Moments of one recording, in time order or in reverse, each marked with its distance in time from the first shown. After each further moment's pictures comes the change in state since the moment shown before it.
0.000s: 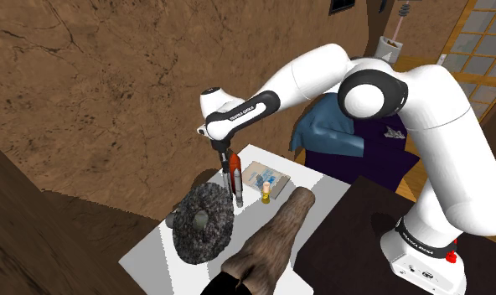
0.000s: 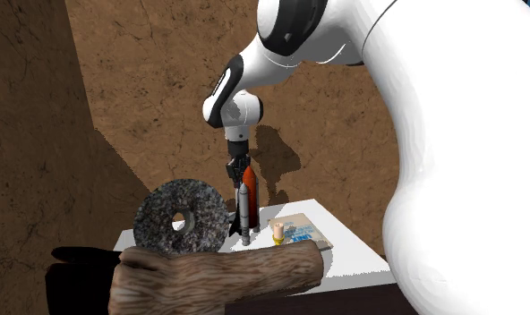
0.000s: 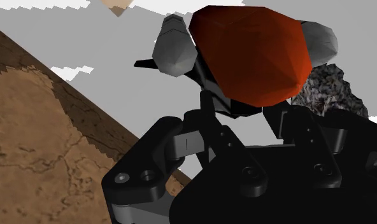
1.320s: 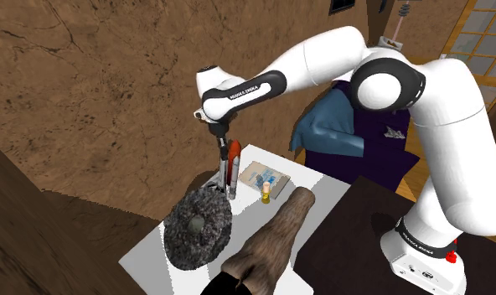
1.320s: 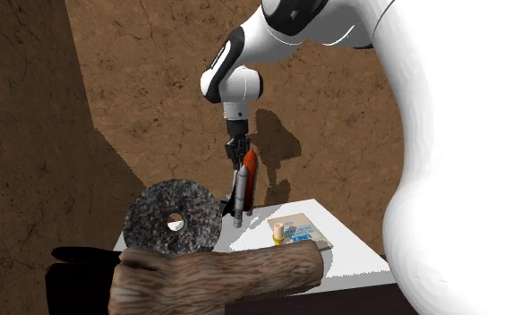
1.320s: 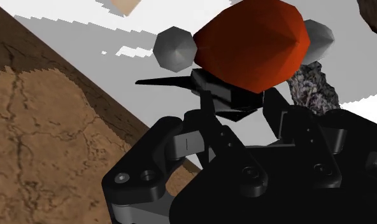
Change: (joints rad) arm -0.002 -0.090 0.005 0.043 0.007 -0.137 -0.002
